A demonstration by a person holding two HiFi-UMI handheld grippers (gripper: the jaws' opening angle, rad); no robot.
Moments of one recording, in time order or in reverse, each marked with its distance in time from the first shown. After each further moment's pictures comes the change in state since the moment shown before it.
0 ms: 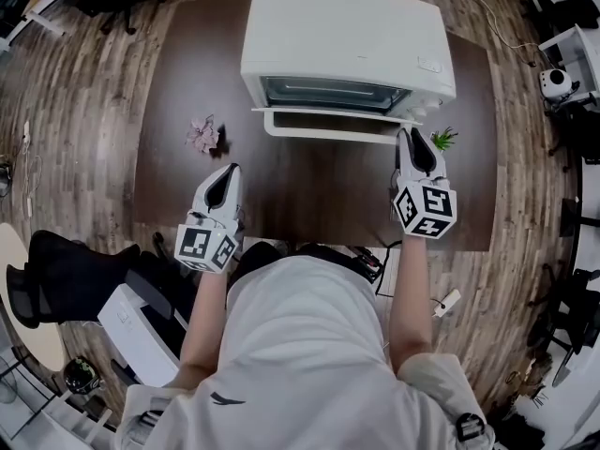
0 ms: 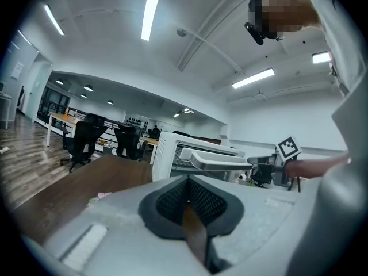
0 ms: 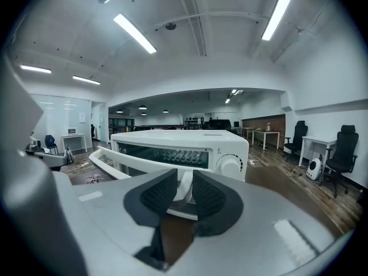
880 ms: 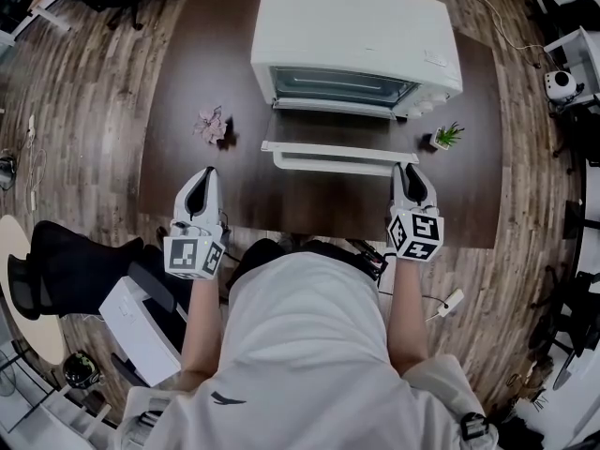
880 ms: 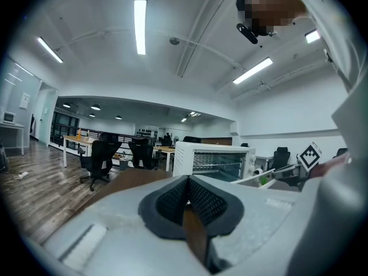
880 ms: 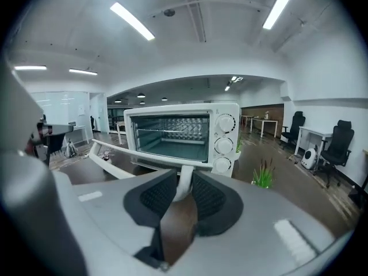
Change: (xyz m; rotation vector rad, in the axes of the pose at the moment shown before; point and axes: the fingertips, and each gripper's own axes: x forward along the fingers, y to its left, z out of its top) left arm -0.056 0.033 0.019 0.122 -0.037 0.146; right arm -0.050 0.018 -0.088 0.015 0.136 -0.011
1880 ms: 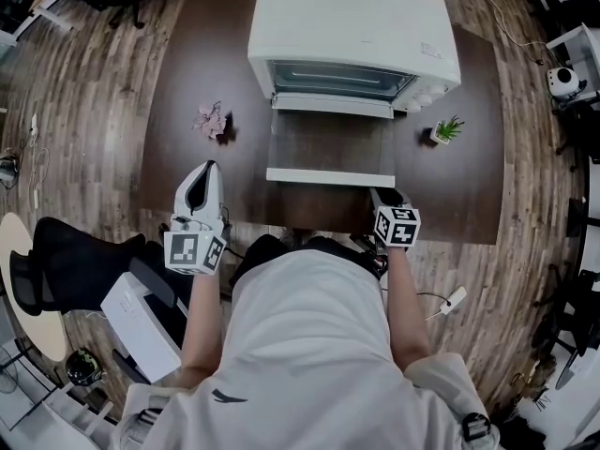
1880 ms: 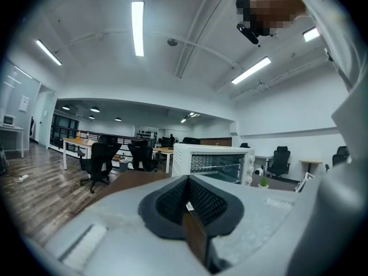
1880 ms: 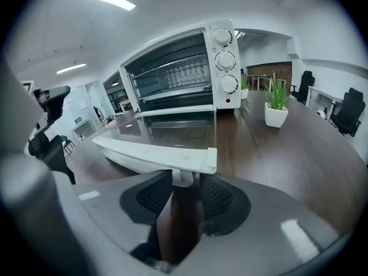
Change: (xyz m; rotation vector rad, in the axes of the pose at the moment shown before) left arm 0.001 -0.011 0.007 0.012 -0.005 0.006; right arm 0.019 0.009 -0.170 0.121 0.382 0.107
